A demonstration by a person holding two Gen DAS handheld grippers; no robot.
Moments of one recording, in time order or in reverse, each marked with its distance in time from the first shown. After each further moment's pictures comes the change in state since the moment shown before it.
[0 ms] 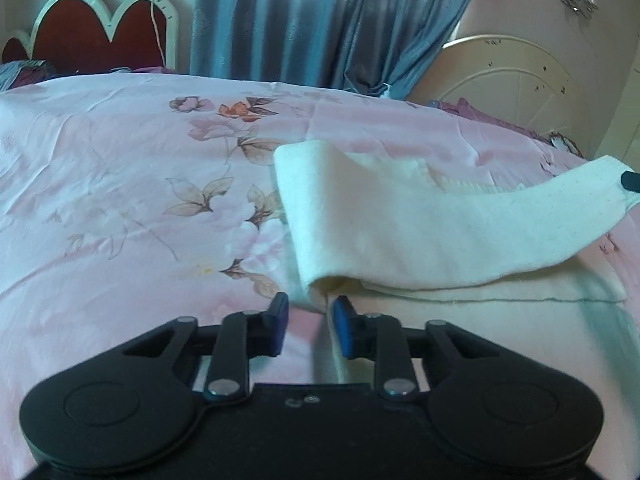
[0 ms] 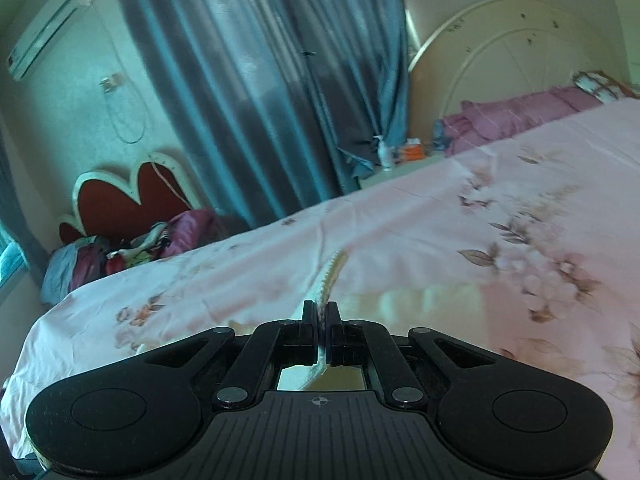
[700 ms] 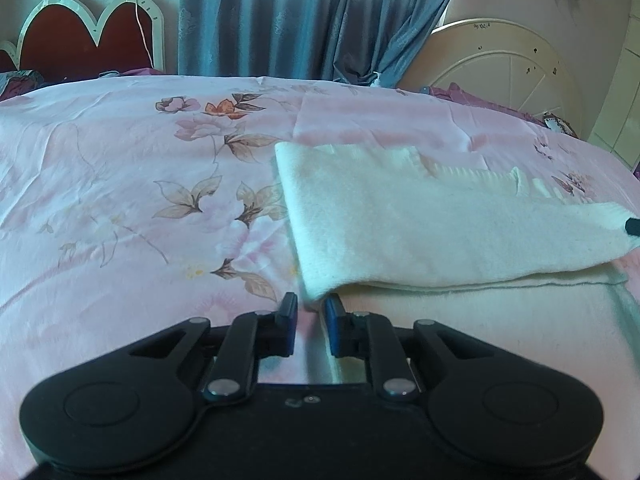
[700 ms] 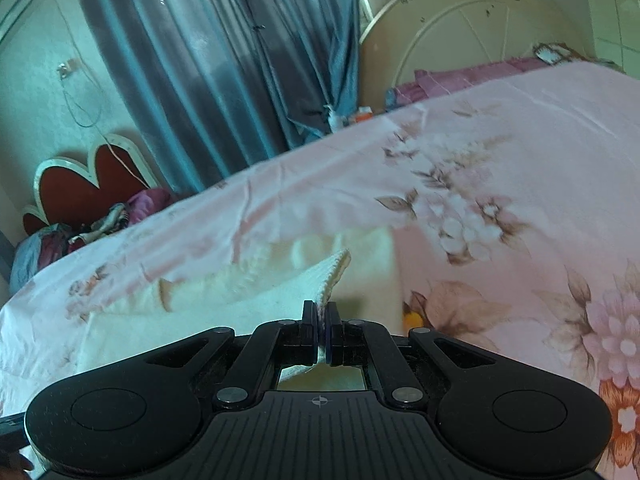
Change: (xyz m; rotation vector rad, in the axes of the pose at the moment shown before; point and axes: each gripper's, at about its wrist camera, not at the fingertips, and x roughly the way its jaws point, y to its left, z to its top) left arm 0.000 -0.005 0.002 0.048 0.027 -0.005; right arm -0.010 -0.054 -0.023 0.042 0.082 -0.112
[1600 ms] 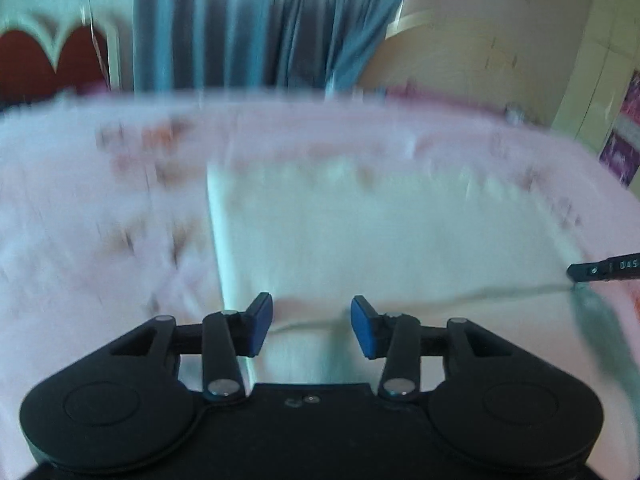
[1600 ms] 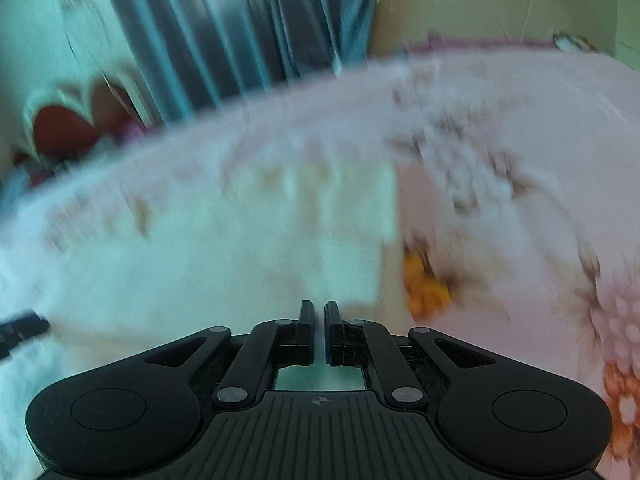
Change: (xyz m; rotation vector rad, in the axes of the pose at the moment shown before) left arm 0.006 -0.029 0.011 0.074 0.033 -0.106; right arm 0.031 0.005 -0.024 -0.123 0.212 -0.062
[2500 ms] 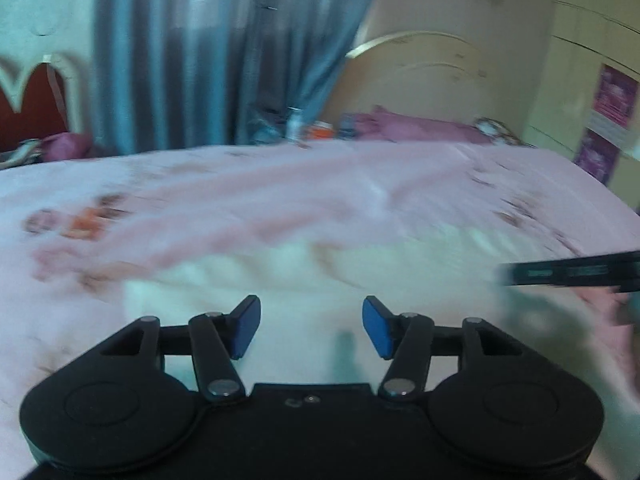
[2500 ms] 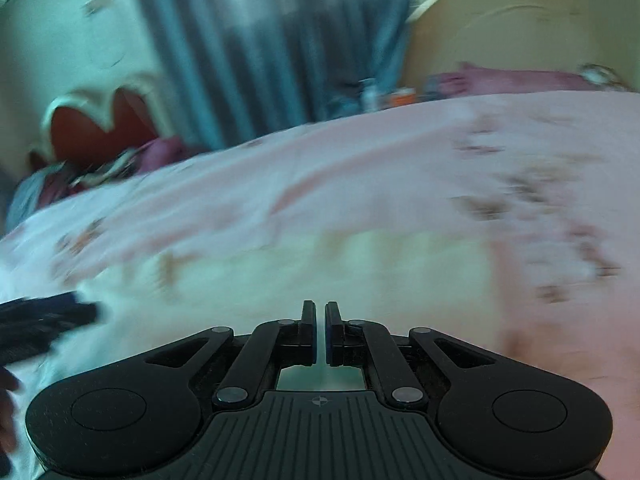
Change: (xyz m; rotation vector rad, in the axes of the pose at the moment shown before) left arm 0.036 -0.042 0.055 0.107 -0.133 -0.072; right arm 0.042 0.072 0.042 -0.106 -0.106 0.084
